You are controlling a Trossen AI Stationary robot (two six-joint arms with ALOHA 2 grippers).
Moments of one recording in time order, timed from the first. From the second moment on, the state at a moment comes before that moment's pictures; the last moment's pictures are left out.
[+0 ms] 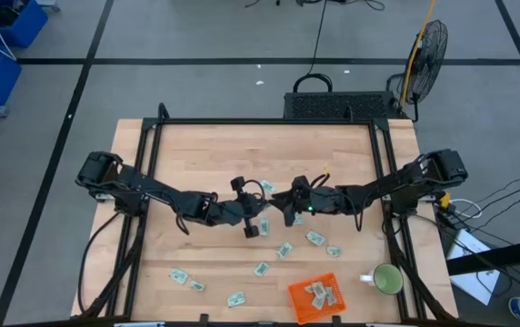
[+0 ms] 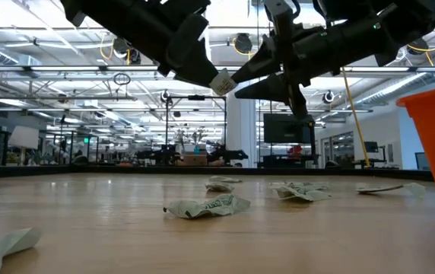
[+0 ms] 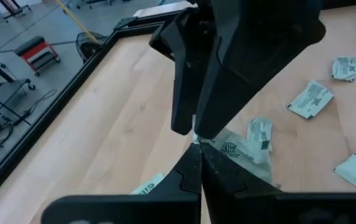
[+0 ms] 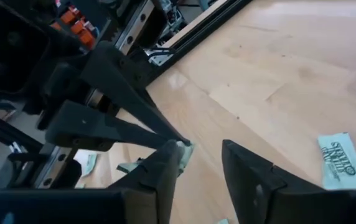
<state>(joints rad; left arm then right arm) -0.24 1.67 0.94 0.19 -0.55 -0.03 0.14 1.55 0.64 0.60 0.33 0.71</state>
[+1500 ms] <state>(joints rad) -0.26 1.67 0.94 0.05 -0.51 -0.17 0.77 1.45 0.64 0.13 0.14 0.44</state>
